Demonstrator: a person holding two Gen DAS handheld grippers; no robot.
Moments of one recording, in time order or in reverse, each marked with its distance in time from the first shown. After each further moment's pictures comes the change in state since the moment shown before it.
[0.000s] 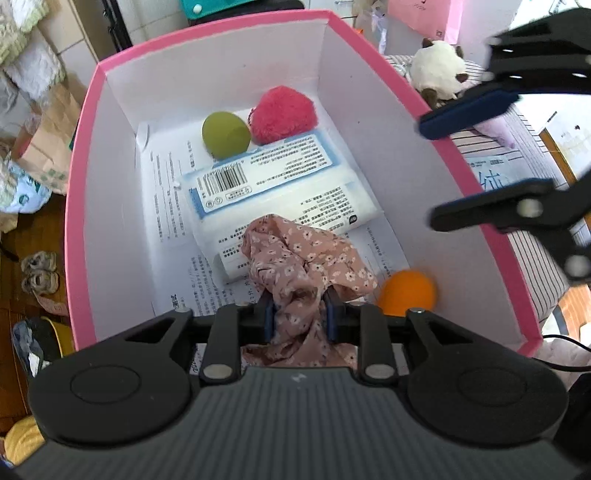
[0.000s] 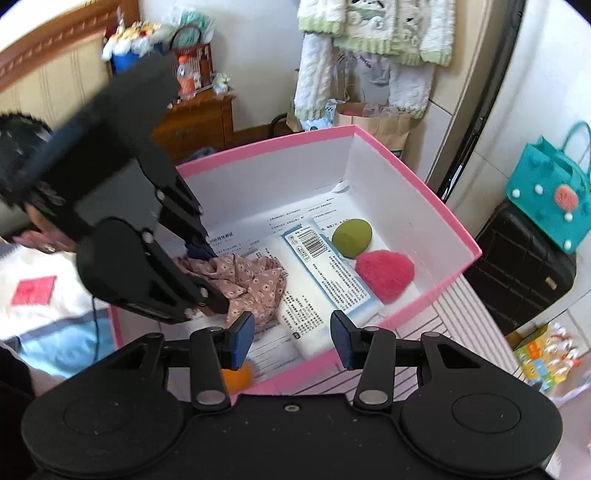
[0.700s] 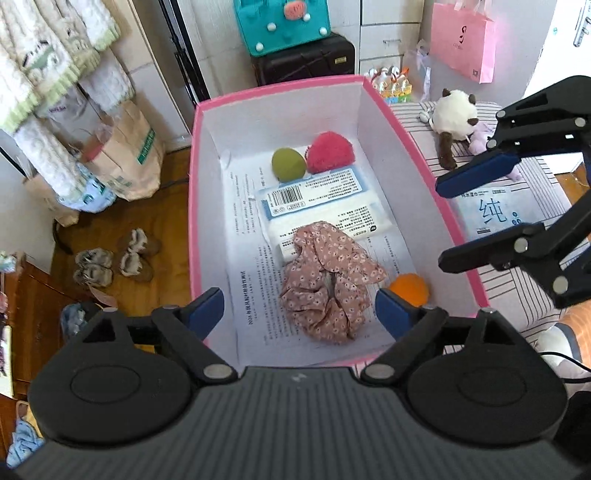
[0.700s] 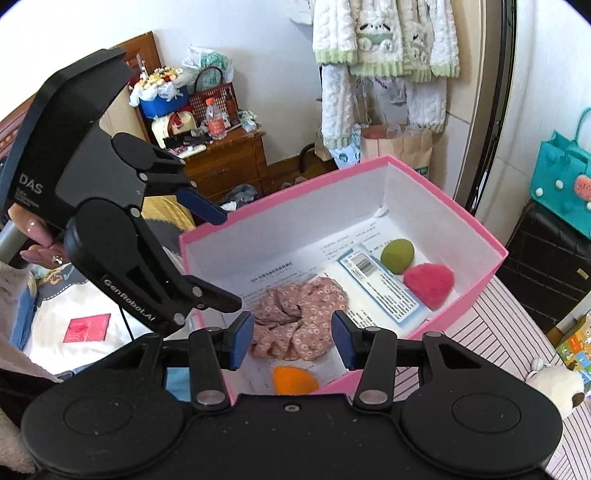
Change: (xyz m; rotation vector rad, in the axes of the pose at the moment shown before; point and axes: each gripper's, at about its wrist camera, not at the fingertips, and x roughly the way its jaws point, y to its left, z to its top) left arm -0.096 -0.015 -0.032 -0.058 -0.121 0.185; right arm -0.026 0.016 -0.006 0.102 -0.105 0.145
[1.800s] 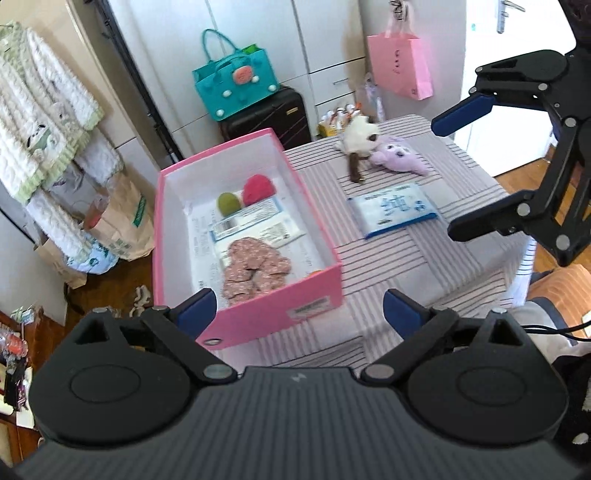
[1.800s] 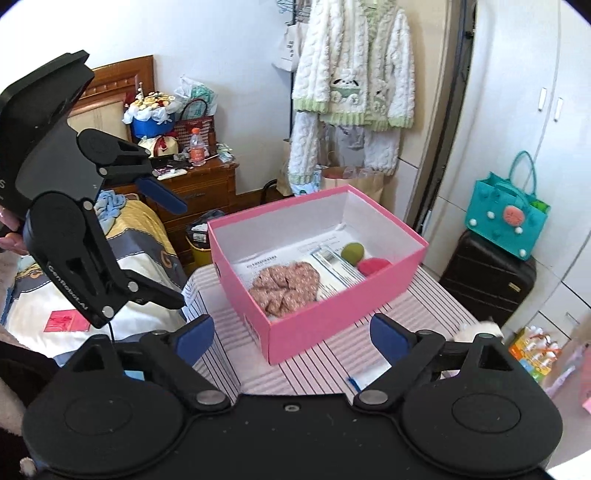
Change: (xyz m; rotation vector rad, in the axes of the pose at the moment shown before) left arm -0.098 -0.104 -0.059 0.161 -0.176 0.004; right arm -0.126 0.067 -0.079 -0.057 -0.147 -0.188
